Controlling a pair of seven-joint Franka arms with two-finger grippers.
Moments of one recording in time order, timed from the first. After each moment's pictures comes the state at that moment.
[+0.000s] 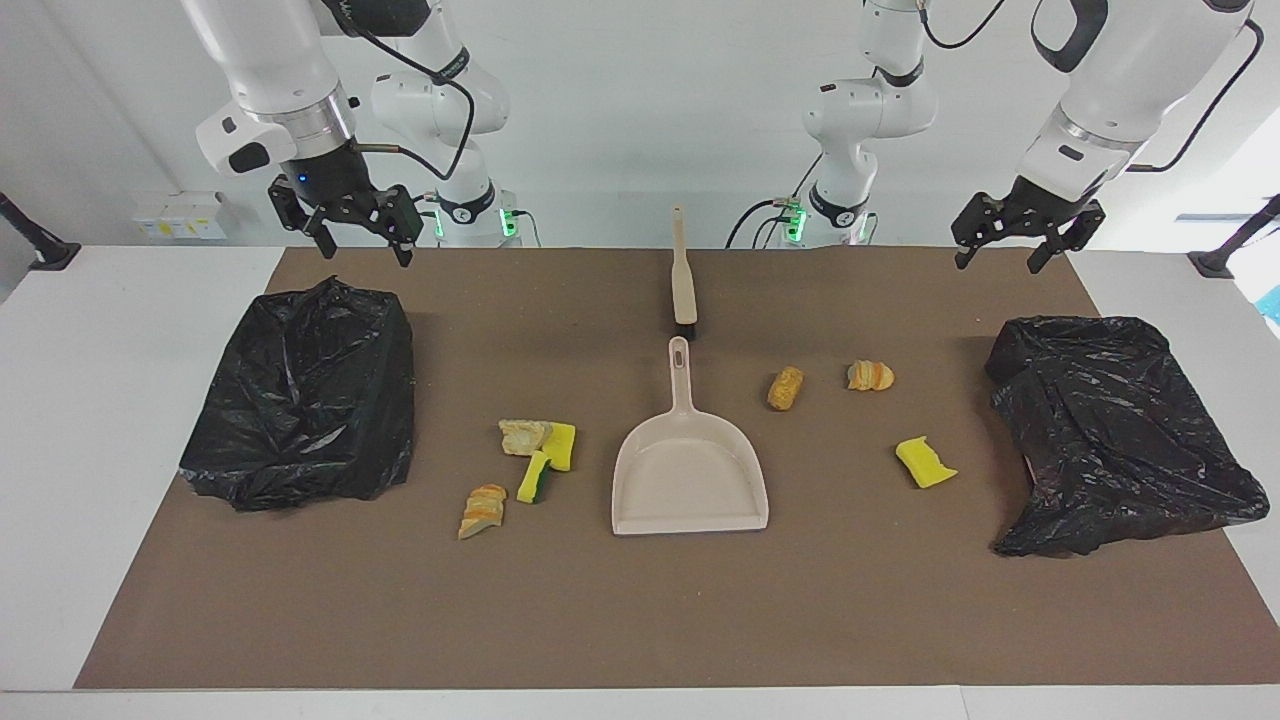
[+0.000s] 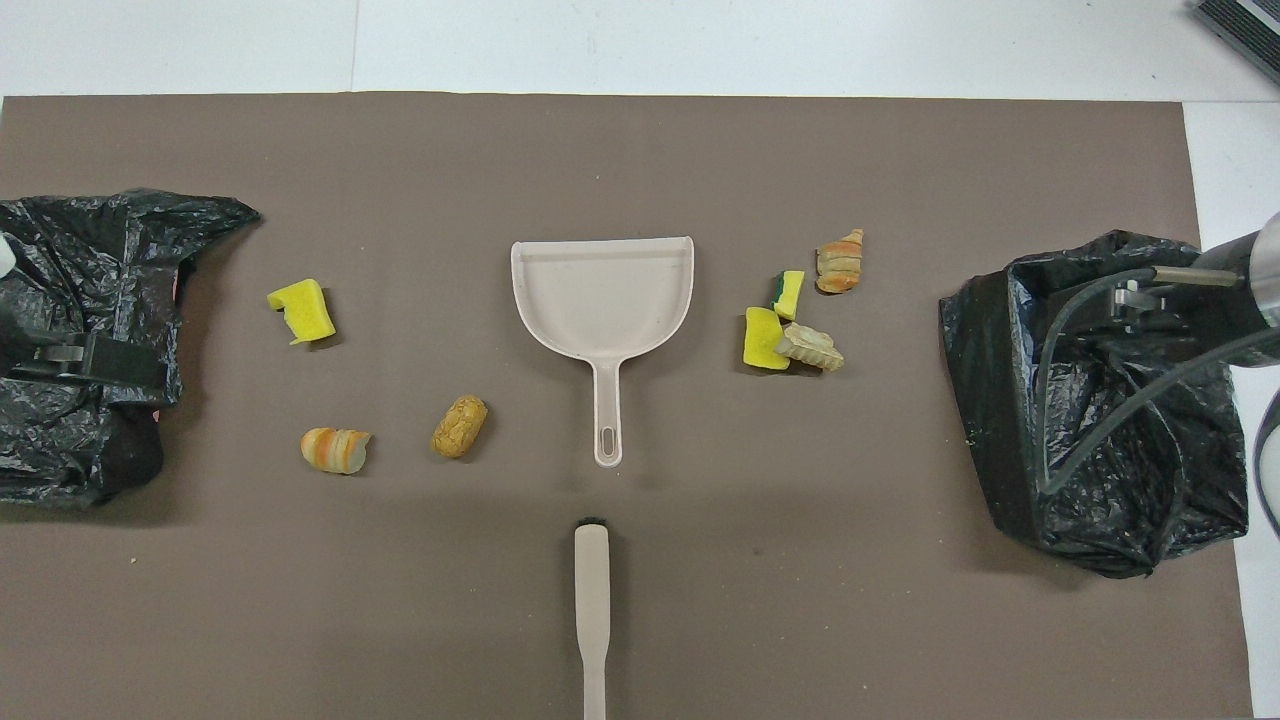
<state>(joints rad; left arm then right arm) 0.03 -0.10 -0.08 -1.71 -0.03 1.60 0.07 -0.04 -0.02 0.12 -1.55 0.00 1.53 0.23</state>
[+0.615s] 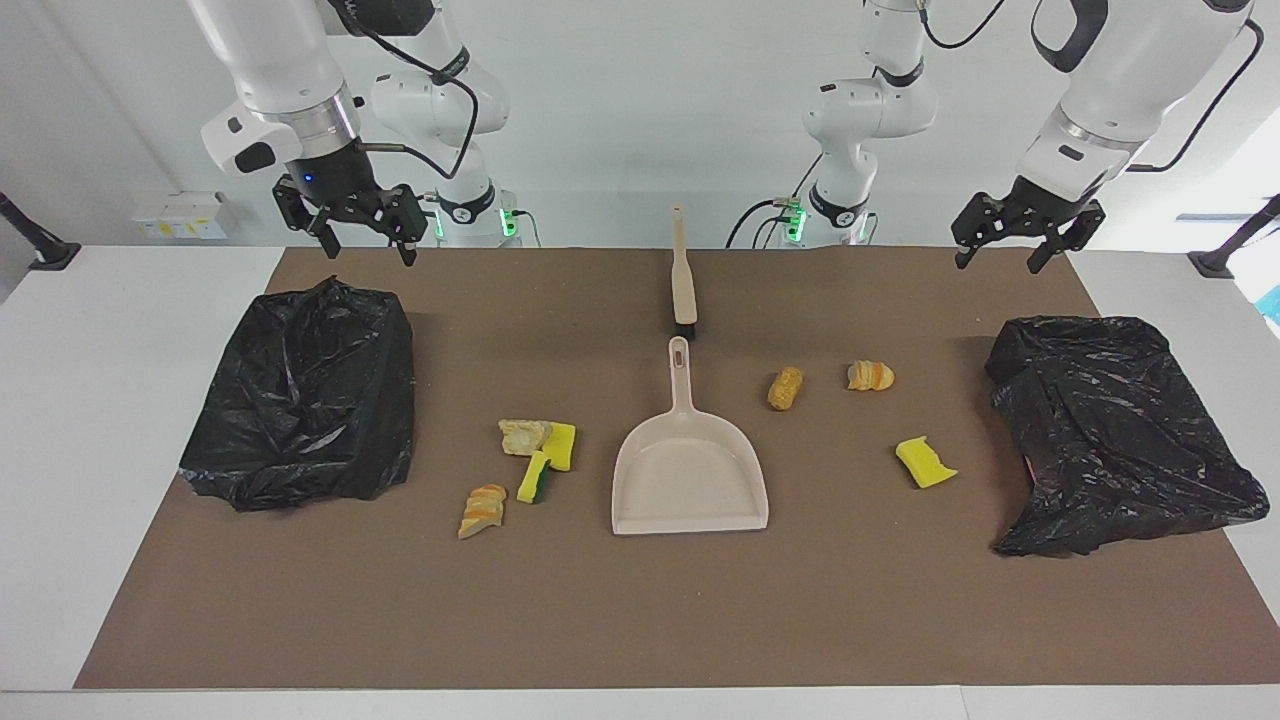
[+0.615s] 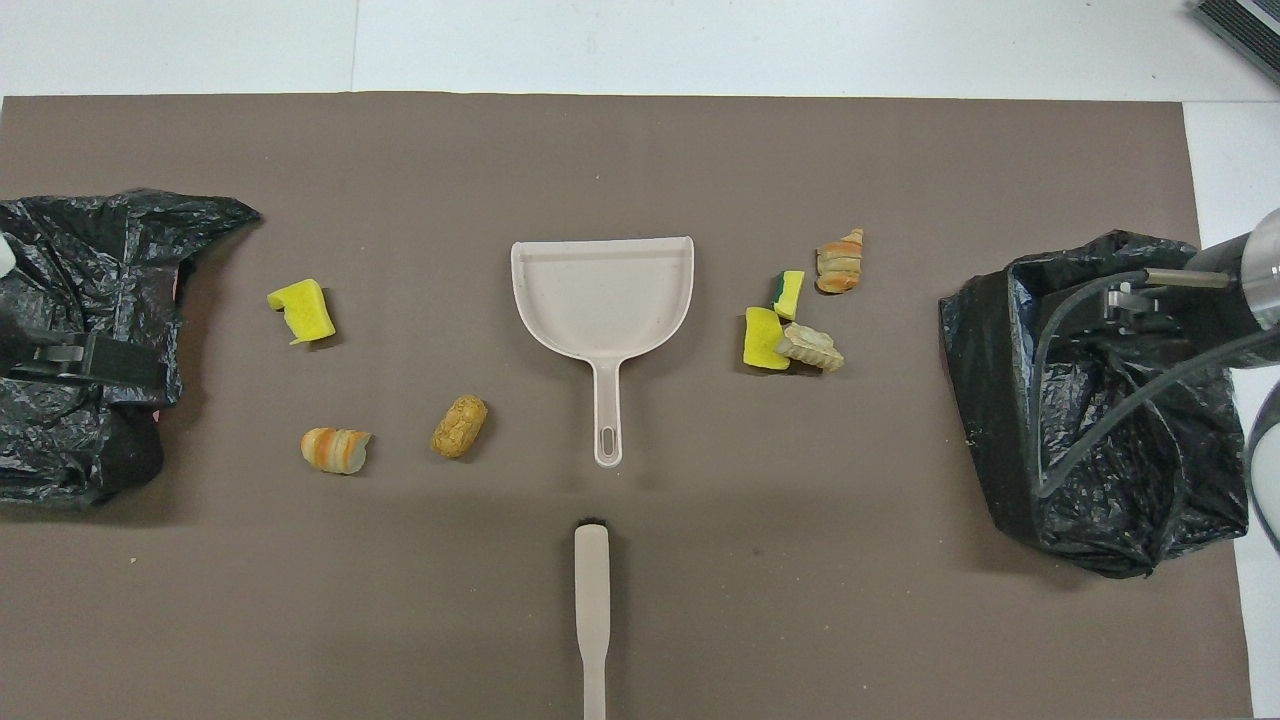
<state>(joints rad) 0.03 -0.10 -0.08 -1.71 -0.03 1.60 0.07 -0.04 -0.02 0.13 -1.55 0.00 1.53 0.23</state>
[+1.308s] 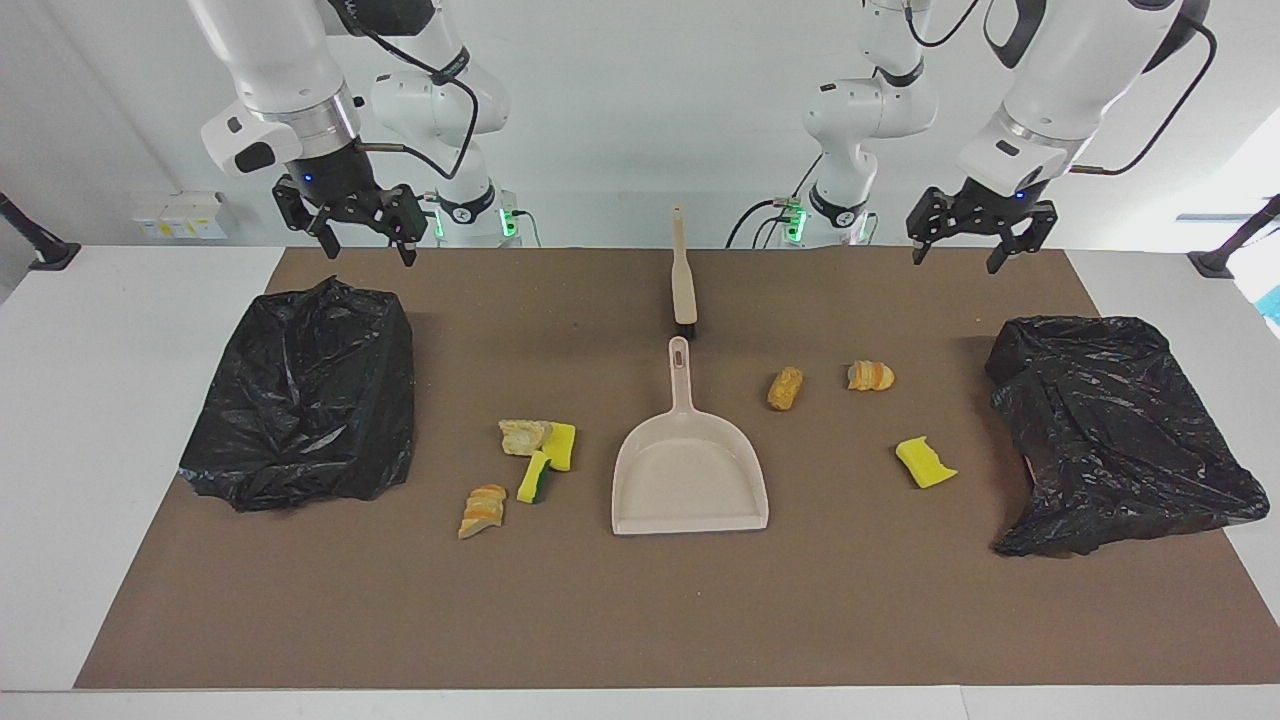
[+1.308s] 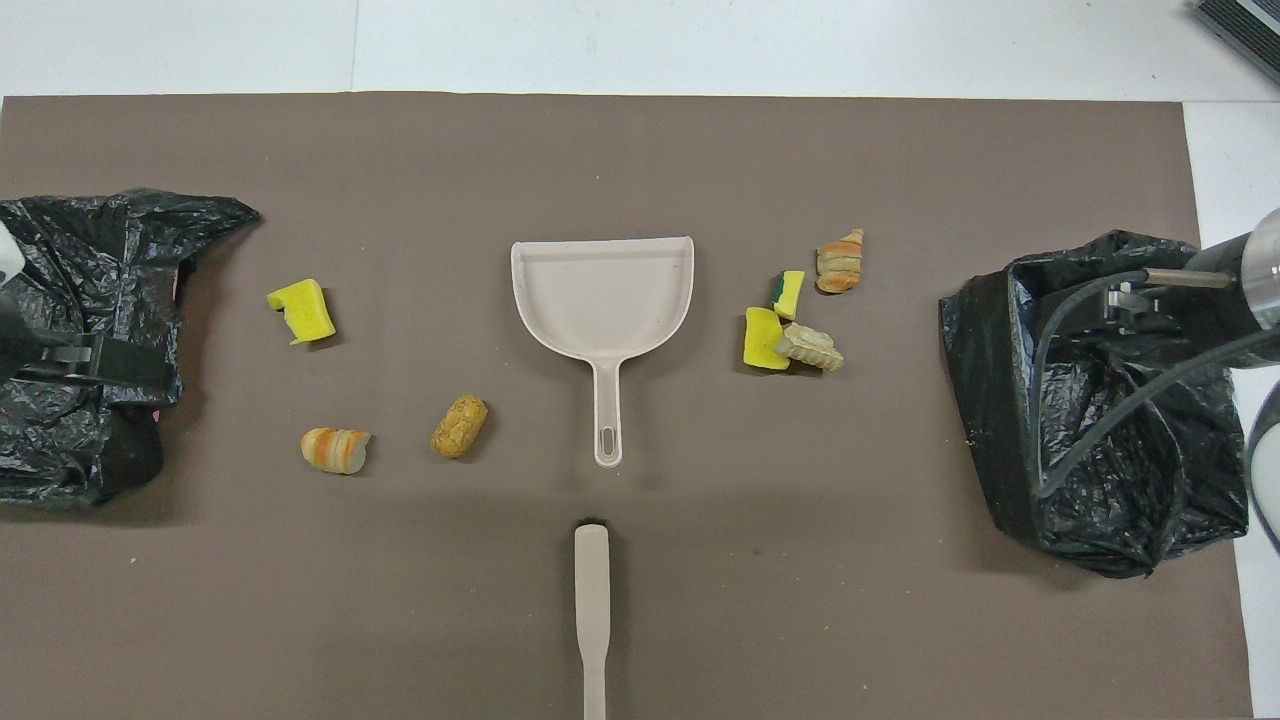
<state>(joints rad) 0.01 -0.11 -0.21 -1.71 -0.04 1.59 0.05 -0.04 -0.02 0.13 -1.55 0.00 1.53 0.23</state>
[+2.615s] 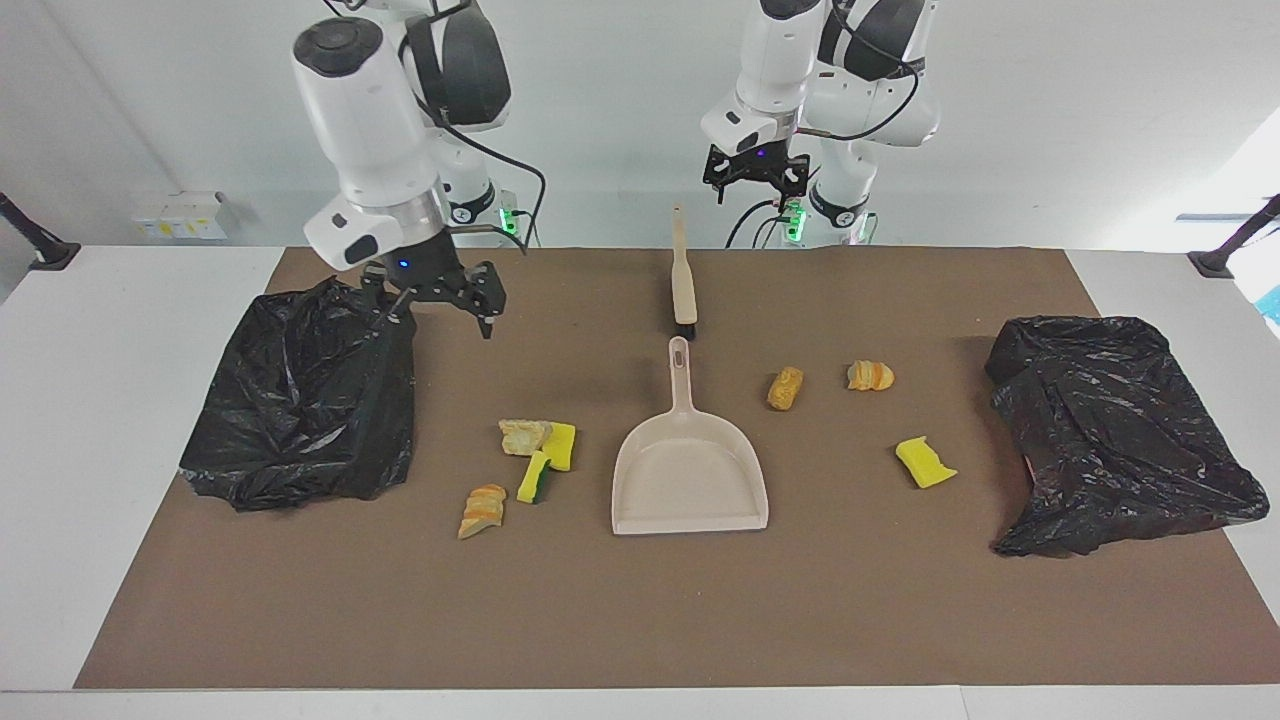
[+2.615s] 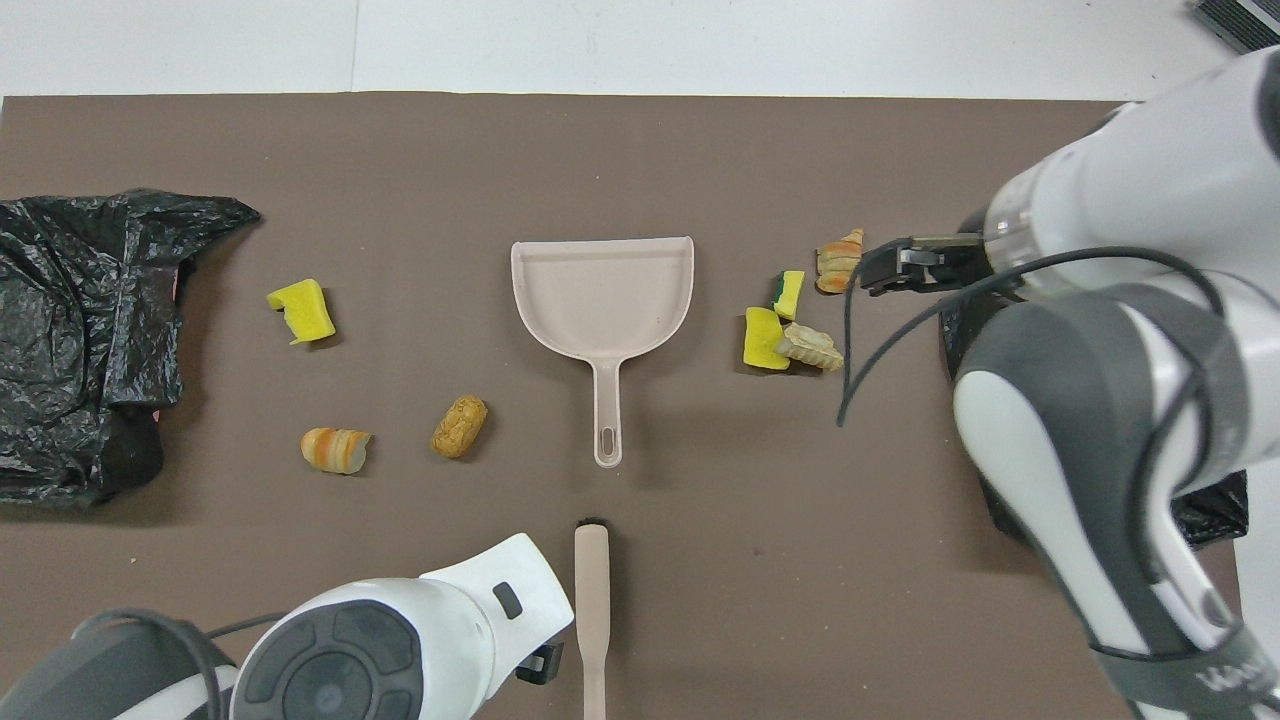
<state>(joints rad) -0.46 -0.36 -0.26 -2.18 -0.14 1.68 -0.37 0.14 0.16 0.13 -1.57 0.00 1.80 0.32</state>
